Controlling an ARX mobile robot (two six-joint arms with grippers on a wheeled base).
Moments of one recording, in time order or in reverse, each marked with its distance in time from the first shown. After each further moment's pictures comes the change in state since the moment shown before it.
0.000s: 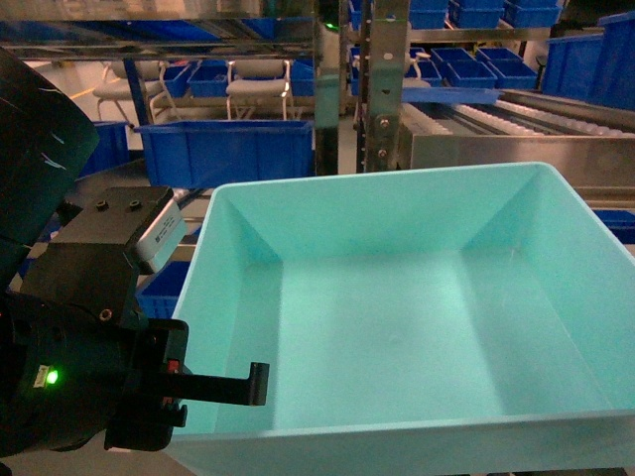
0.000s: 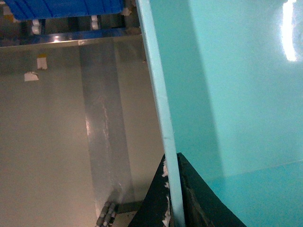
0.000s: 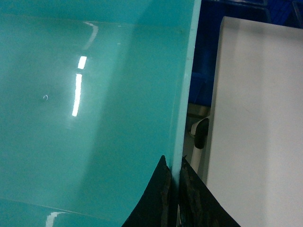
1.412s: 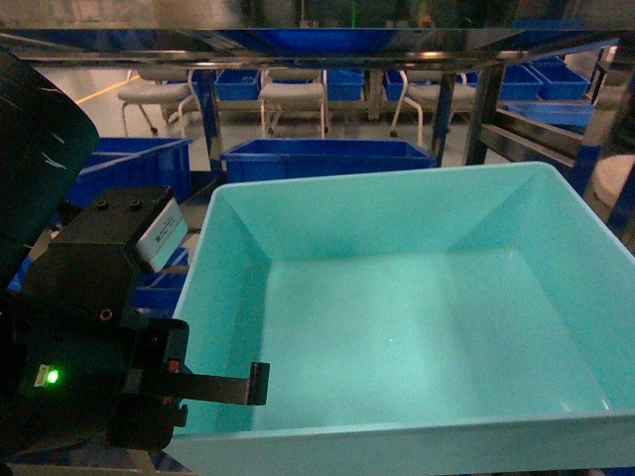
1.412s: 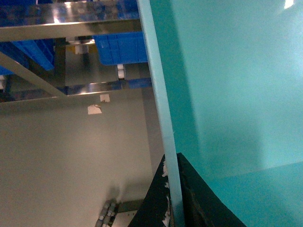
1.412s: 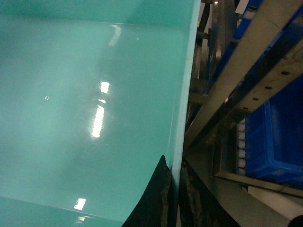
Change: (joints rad) left arm -0.001 0.000 0.000 -0.001 0.000 0.000; right arm -0.004 0.000 0.000 0.000 -0.004 0.000
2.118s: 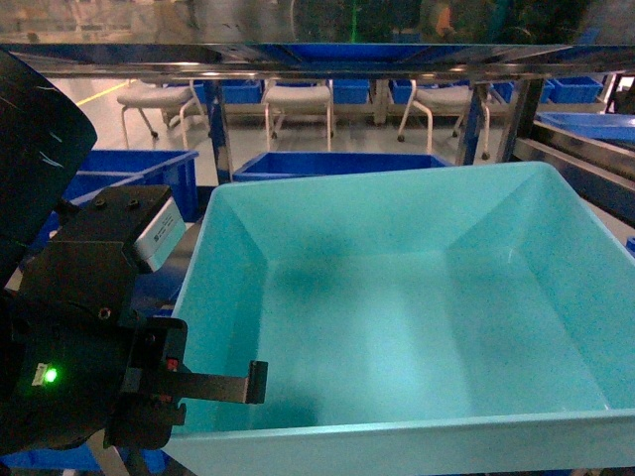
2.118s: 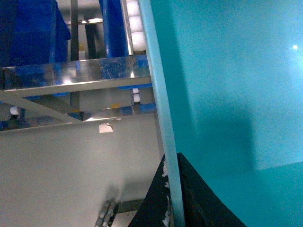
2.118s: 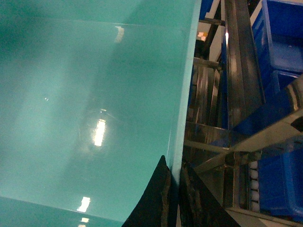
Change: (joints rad) left arm 0.003 0.000 0.000 0.000 0.001 0.000; right arm 0.000 0.000 0.000 -0.001 -0.001 0.000
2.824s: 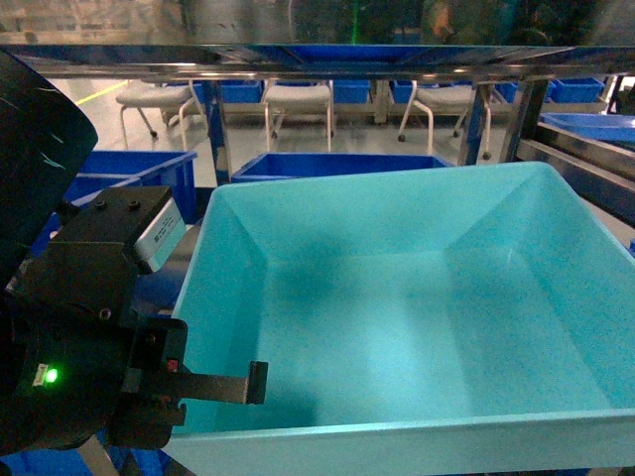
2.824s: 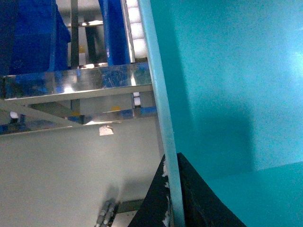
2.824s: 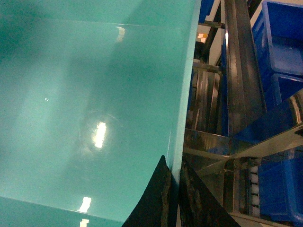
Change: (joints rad) left arm 0.000 0.001 0.000 0.001 0.000 0.000; right arm 0.000 0.001 0.000 0.001 0.000 0.000
